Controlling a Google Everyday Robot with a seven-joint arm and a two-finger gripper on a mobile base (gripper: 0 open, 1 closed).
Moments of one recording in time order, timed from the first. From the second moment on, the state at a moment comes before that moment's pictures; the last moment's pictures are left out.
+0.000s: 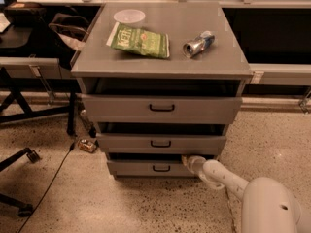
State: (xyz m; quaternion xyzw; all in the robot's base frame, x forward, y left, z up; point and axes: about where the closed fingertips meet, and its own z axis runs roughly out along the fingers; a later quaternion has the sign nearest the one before) arm 0.751 -0.187 0.224 -0.07 0.89 0.16 0.42
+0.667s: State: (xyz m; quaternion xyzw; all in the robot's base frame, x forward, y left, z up) arm 0.731 -0.214 0.216 -0.15 0.91 0.13 0.37
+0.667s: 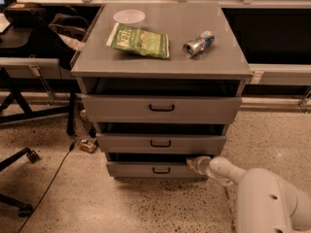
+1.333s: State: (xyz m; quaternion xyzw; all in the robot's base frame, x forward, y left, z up) arm 0.722 -0.217 0.211 -0.17 0.91 0.15 0.35
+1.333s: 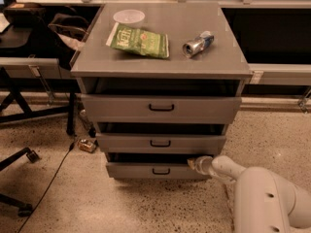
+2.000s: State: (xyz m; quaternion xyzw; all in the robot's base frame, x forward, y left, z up) arm 0.686 -0.234 0.218 -0.15 0.91 0.19 0.33
